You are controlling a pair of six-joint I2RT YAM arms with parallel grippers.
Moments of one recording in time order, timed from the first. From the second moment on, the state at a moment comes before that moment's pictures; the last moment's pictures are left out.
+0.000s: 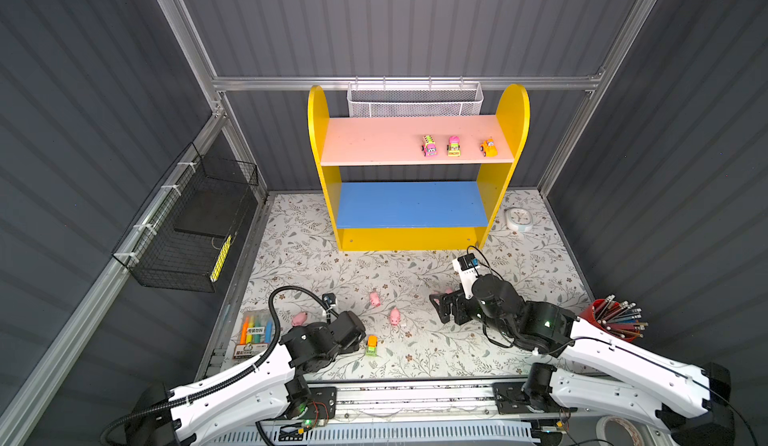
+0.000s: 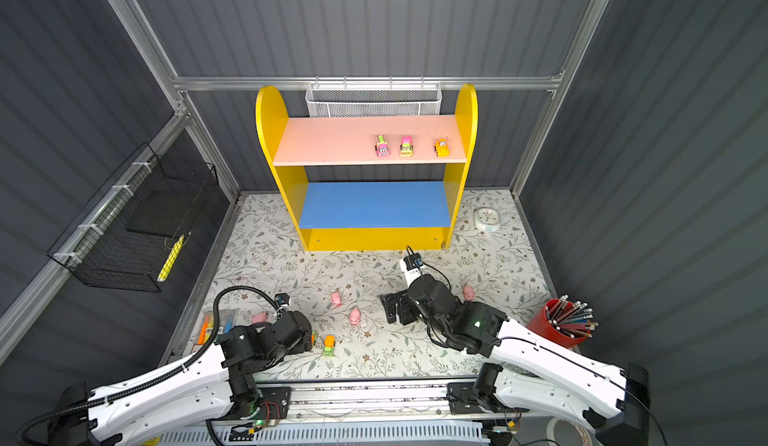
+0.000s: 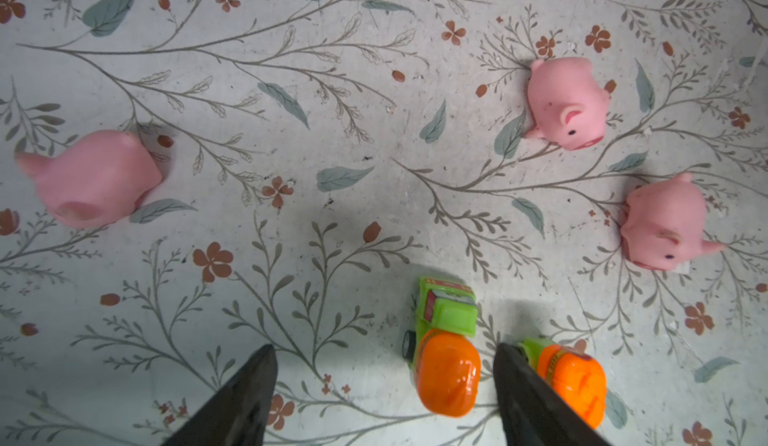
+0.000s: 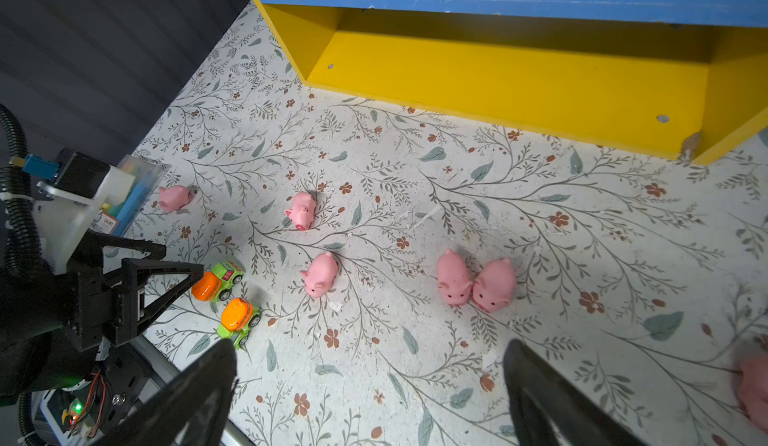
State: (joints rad) left arm -1.01 0.84 0.47 -0.81 -0.41 -0.98; right arm 1.00 0.90 0.79 -0.52 0.27 0.52
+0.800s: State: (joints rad) left arm -1.09 0.97 0.43 -0.69 -0.44 -1.03; right arm 1.00 0.88 0.72 -0.50 0.07 0.59
